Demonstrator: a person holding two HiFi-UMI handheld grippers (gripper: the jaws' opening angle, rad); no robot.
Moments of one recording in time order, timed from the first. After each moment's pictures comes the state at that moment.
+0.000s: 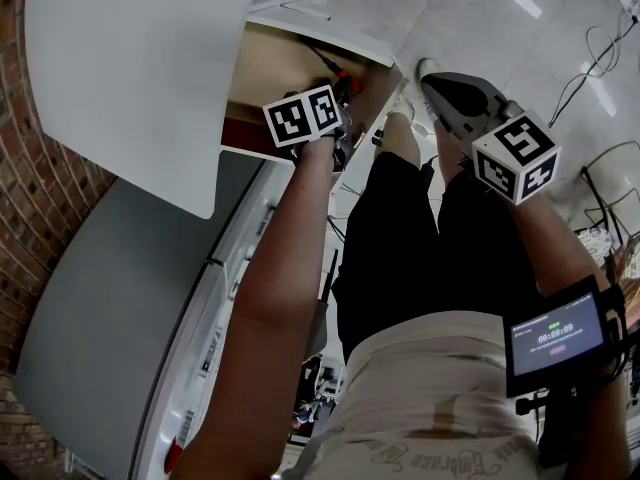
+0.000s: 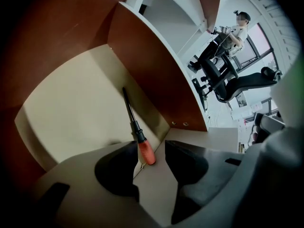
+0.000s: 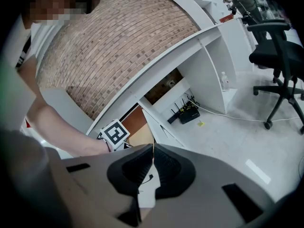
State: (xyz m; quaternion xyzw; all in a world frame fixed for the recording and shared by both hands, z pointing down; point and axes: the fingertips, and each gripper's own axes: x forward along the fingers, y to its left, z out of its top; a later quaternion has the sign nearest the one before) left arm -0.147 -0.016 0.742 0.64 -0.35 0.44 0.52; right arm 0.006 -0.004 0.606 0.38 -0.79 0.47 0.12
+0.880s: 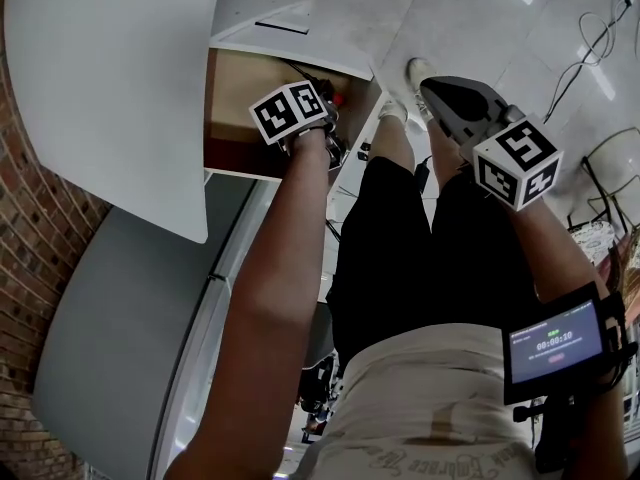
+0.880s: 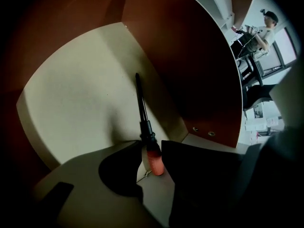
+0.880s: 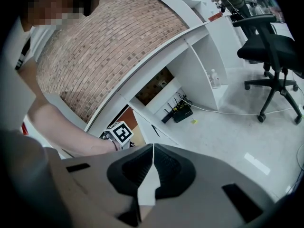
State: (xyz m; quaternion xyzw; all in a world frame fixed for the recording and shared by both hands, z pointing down) left arm -0.158 -0.023 0.783 0.55 -0.41 0.47 0.56; right arm 0.035 -0.002 0.627 0.41 -0.76 0.49 0.11
